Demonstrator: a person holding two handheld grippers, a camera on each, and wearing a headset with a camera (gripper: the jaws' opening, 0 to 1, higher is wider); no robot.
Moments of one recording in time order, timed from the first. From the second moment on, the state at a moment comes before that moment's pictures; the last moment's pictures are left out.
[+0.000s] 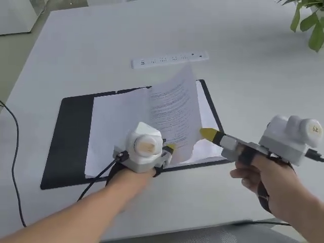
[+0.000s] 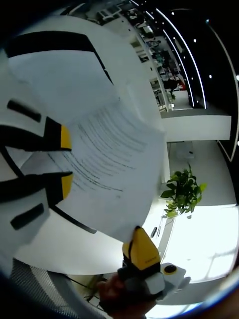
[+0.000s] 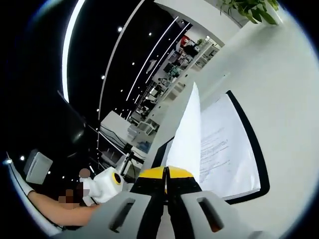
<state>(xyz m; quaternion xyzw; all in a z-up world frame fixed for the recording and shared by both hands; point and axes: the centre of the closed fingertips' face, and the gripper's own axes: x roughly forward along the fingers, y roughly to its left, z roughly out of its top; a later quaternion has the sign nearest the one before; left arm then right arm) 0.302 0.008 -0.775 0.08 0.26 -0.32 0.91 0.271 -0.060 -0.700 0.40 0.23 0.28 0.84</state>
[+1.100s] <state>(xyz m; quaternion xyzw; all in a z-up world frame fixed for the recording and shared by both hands) 0.272 0.187 -0.712 0.03 0.21 -0.21 0.95 0.267 0.132 -0.674 0.37 0.27 0.40 0.79</state>
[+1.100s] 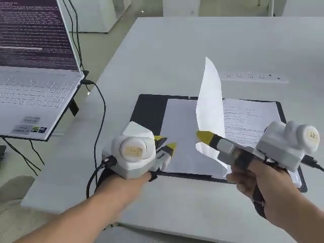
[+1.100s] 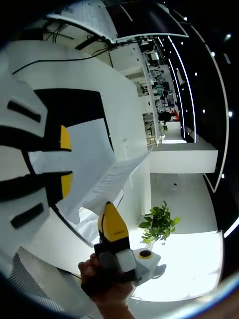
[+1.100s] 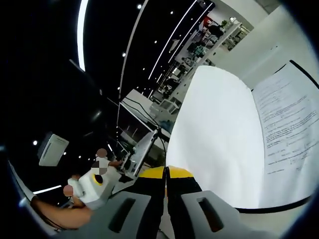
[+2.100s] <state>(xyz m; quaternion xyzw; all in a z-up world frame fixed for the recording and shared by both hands) 0.247 0.250 -0.756 0.01 0.26 -0.17 0.95 0.281 0.206 -0.790 0.32 0.39 0.37 0.78</state>
